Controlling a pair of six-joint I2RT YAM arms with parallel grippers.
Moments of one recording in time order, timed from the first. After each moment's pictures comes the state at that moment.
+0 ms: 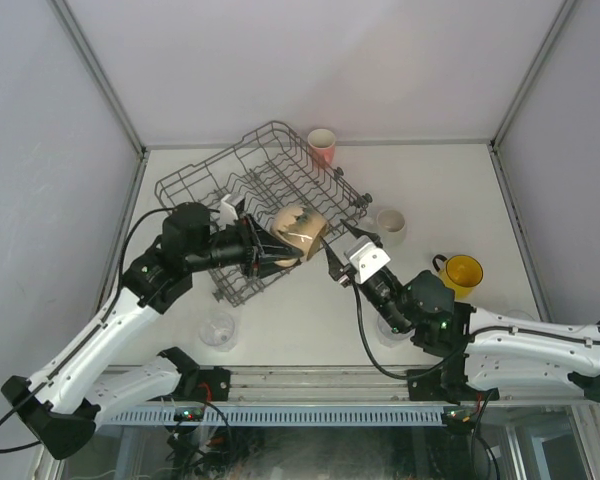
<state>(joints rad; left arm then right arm) -0.66 0.92 1.01 -0.39 0.56 -1.50 1.31 0.91 0.75 0.43 0.61 -0.54</state>
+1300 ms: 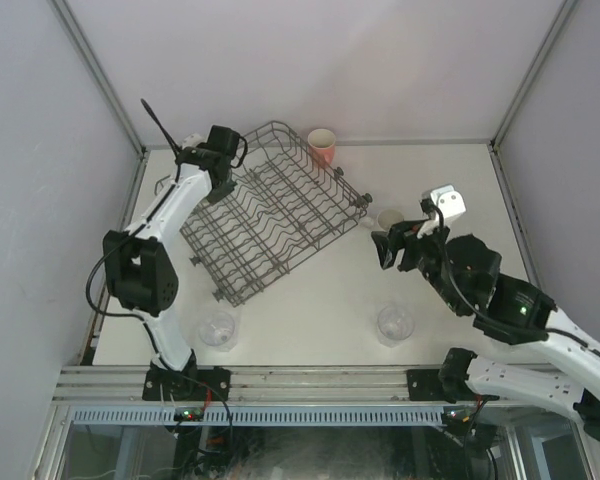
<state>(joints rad) -0.30 1.80 1.70 -0.97 -0.53 -0.92 1.05 0.73 1.07 -0.54 0.60 0.24</state>
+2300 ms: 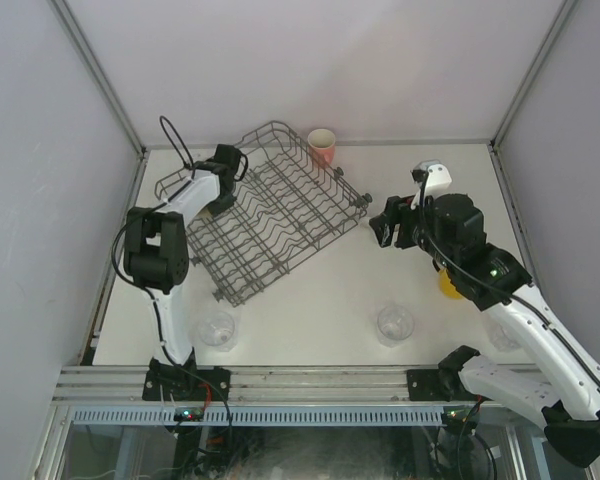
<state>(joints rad) -0.22 2.03 1.62 -0.77 -0.54 -0.85 0.57 0.91 1.07 -0.54 0.09 0.28</state>
